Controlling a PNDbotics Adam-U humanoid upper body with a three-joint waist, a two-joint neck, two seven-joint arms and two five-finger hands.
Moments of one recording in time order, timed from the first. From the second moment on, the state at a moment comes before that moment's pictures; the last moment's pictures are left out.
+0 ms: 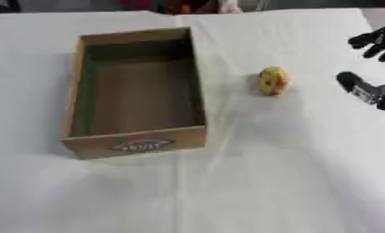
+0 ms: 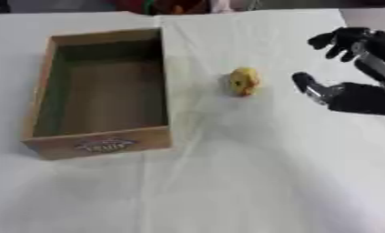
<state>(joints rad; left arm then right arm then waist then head) -0.34 0.14 0.24 -1.98 -0.16 -0.14 0.55 -0.27 -1.05 0.03 -1.99 0.35 0.17 0.23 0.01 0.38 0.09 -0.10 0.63</state>
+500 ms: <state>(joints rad) -0.34 0.14 0.24 -1.98 -0.14 -0.14 0.55 -0.37 -1.10 0.08 -1.98 0.31 0.26 0.33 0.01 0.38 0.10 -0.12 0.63</state>
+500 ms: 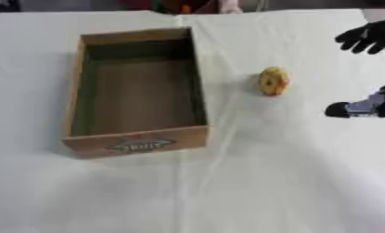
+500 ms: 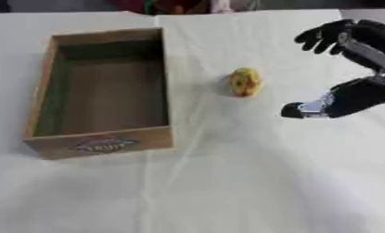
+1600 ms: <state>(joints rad) -0.33 0.14 0.22 -1.98 -0.13 -0.14 0.53 -0.80 -0.90 0.30 -1.43 0.42 0.26 0.56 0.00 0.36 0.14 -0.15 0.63</state>
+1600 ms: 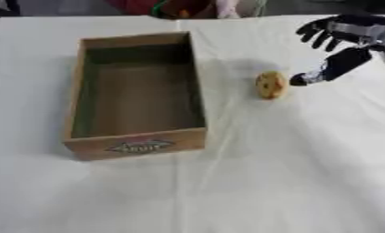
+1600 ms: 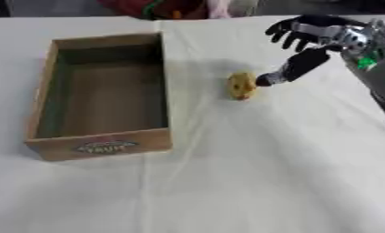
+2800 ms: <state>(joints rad) -0.33 0.14 0.22 -1.98 -0.12 -0.14 0.52 -0.80 -0.81 0.35 -1.37 0.46 0.17 0.54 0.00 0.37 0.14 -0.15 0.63</state>
